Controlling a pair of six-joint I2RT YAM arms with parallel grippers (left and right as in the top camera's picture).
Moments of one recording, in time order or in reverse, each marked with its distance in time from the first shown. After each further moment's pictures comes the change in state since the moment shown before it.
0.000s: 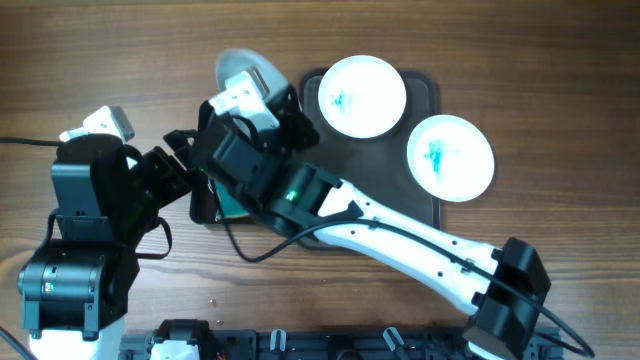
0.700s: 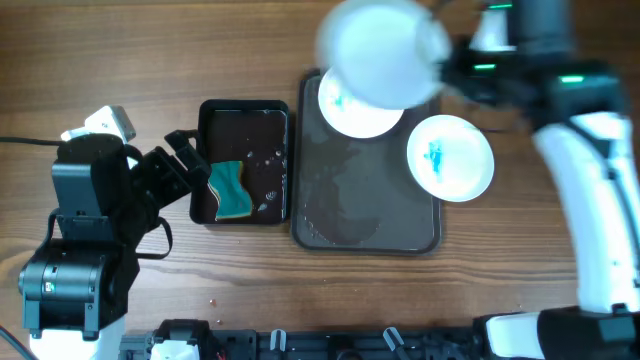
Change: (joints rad) left arm 0.000 0.000 0.000 0.000 0.007 0.000; right arm -0.988 -0.292 0.007 -0.402 -1.273 0.502
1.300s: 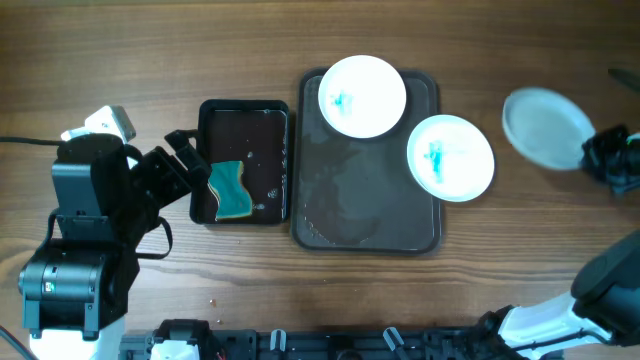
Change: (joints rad) left arm 0.000 0.000 0.000 0.002 0.000 0.000; right arm -0.730 0.190 -0.358 0.095 0.053 -0.134
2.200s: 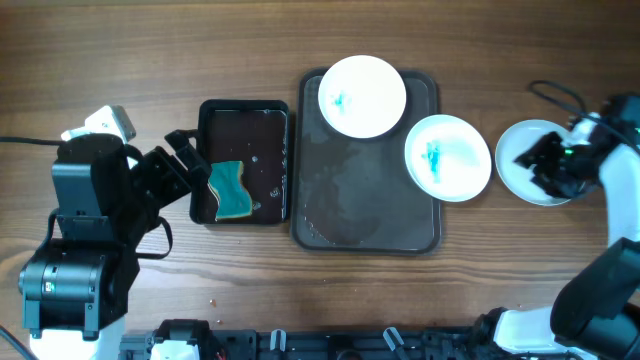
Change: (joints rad) left arm 0.000 0.000 0.000 0.000 0.000 0.000; right arm 0.232 -0.143 -0.196 0.018 -0.088 -0.180
